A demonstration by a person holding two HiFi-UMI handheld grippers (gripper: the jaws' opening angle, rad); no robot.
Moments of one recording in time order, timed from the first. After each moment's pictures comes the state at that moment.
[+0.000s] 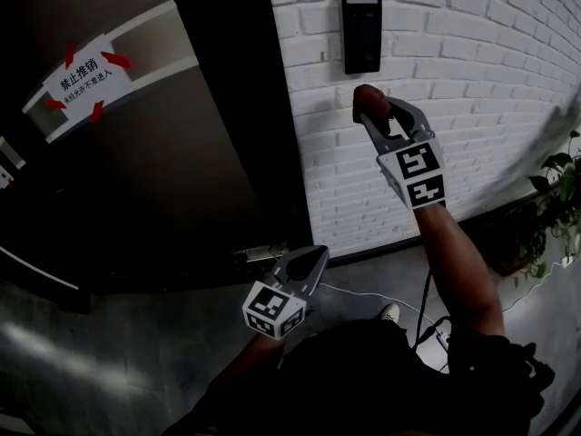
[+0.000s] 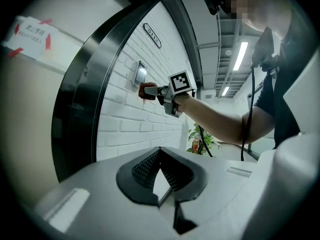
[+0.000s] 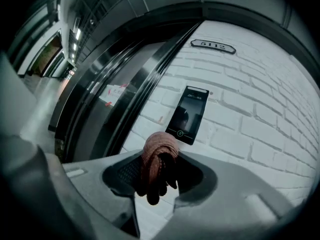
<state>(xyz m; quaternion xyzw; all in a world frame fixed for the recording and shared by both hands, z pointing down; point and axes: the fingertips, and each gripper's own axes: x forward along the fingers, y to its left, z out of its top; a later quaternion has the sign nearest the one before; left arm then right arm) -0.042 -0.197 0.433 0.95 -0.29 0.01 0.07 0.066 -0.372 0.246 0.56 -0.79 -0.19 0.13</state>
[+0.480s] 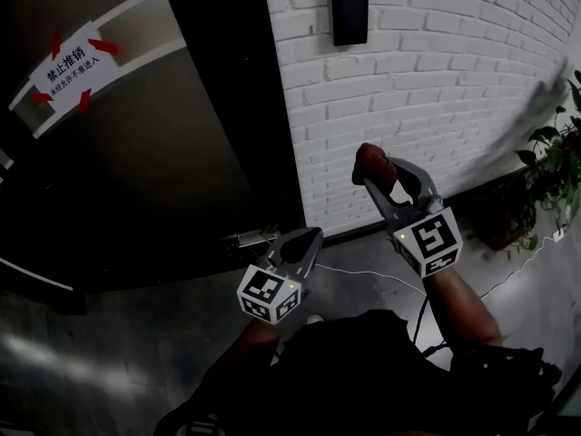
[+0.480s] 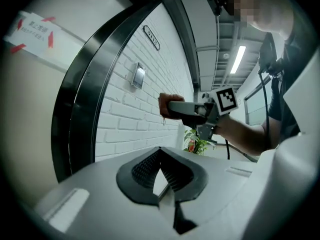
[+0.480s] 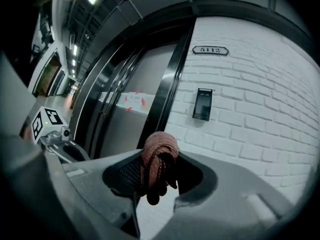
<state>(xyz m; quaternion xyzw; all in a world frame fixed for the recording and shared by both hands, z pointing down) -0.056 -0.175 0.440 0.96 -0.27 0.01 0.08 0.036 -0.222 0.330 0.52 -0.84 -0.14 0.10</state>
